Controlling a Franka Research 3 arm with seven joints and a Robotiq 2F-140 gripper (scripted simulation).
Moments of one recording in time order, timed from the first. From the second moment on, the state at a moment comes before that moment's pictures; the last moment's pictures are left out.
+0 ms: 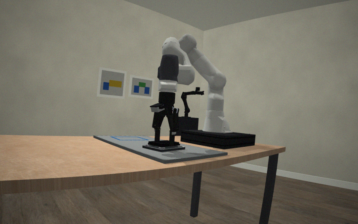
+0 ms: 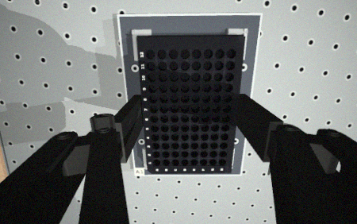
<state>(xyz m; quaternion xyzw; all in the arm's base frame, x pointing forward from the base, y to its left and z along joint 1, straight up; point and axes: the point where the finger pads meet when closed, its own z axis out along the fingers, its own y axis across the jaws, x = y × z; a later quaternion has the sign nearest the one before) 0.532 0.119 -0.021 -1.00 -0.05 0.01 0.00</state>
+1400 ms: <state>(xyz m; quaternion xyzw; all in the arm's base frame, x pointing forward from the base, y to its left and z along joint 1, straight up) 0.532 0.120 -0.025 -1.00 -0.05 0.00 0.00</state>
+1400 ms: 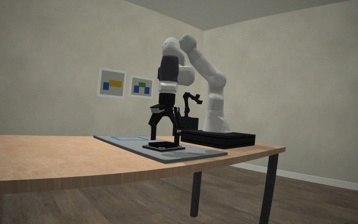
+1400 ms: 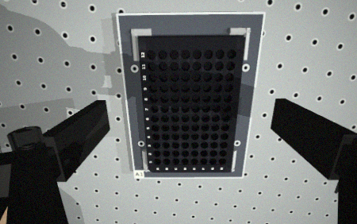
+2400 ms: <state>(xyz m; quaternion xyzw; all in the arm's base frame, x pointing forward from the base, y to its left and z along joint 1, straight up) 0.536 0.121 0.015 -1.00 -0.05 0.00 0.00</state>
